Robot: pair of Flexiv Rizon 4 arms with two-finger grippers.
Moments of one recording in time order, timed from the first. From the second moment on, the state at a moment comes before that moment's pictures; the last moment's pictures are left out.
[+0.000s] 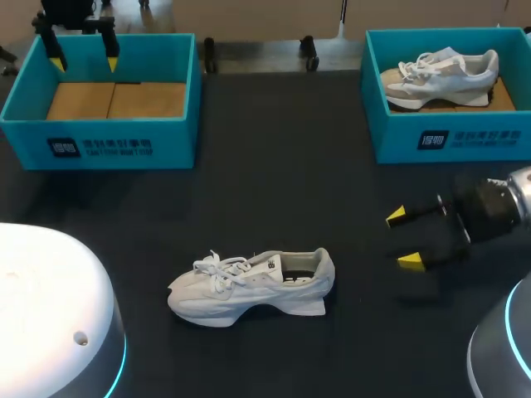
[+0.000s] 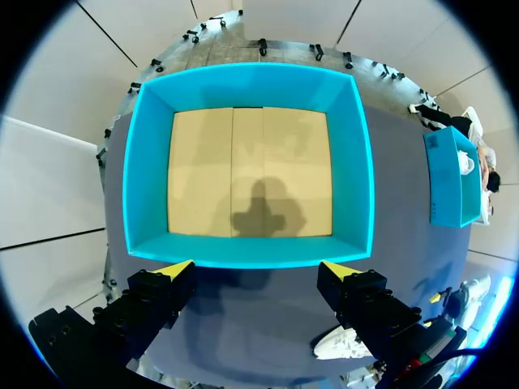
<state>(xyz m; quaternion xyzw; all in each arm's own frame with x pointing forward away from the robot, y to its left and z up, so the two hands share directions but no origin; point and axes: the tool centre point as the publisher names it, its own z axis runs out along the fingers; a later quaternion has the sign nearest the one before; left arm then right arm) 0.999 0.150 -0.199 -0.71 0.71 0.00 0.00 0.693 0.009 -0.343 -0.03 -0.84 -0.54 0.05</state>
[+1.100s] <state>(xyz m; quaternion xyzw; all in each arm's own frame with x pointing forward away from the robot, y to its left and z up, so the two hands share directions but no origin) 0.999 0.150 -0.199 -0.71 0.71 0.00 0.00 0.682 0.005 -0.378 -0.04 -0.82 -0.58 -0.01</state>
